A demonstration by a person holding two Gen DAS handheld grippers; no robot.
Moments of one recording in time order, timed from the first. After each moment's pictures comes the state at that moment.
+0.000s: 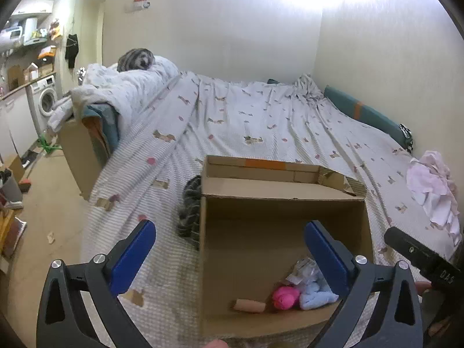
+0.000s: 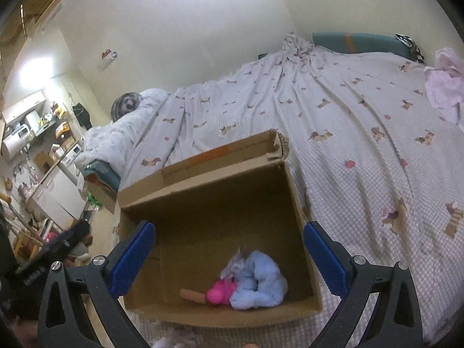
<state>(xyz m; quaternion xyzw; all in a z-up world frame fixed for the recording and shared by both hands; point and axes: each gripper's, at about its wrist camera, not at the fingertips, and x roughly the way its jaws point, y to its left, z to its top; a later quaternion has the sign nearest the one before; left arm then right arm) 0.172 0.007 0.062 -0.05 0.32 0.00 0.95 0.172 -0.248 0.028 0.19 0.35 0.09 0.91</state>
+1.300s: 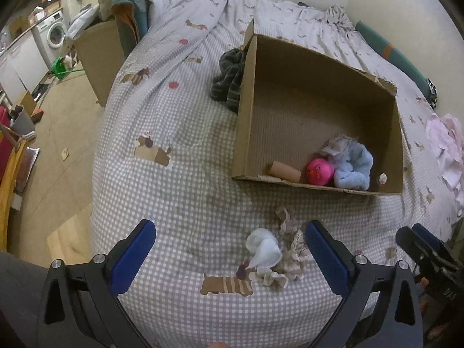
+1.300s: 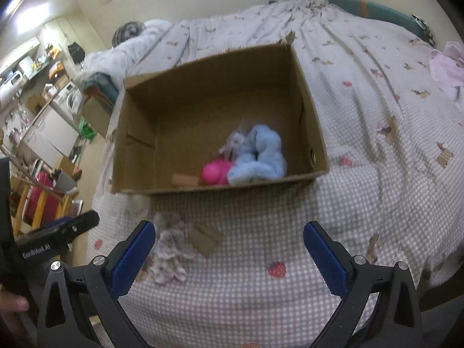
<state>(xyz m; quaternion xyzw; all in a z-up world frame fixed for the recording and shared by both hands) 0.090 0.029 -0.028 -0.09 0.52 0.04 0.85 0.086 -0.210 -0.027 0.12 0.49 0.11 0.86</state>
